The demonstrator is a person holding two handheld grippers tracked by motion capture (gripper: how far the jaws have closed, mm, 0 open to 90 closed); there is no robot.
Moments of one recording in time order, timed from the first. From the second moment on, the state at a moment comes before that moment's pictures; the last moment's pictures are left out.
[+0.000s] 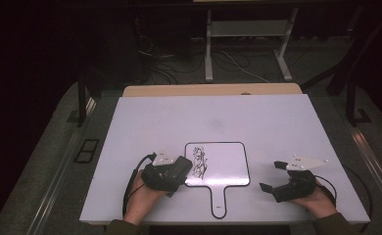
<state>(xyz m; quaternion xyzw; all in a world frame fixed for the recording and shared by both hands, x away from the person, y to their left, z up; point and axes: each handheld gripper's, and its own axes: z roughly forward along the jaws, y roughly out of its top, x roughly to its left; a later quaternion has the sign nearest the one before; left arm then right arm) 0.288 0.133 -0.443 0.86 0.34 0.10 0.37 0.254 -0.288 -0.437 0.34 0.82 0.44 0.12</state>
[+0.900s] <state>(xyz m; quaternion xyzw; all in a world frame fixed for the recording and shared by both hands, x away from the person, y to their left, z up) 0.291 0.133 -0.442 0.87 0.34 0.09 0.35 0.255 -0.289 -0.437 0.34 0.82 0.44 0.12</state>
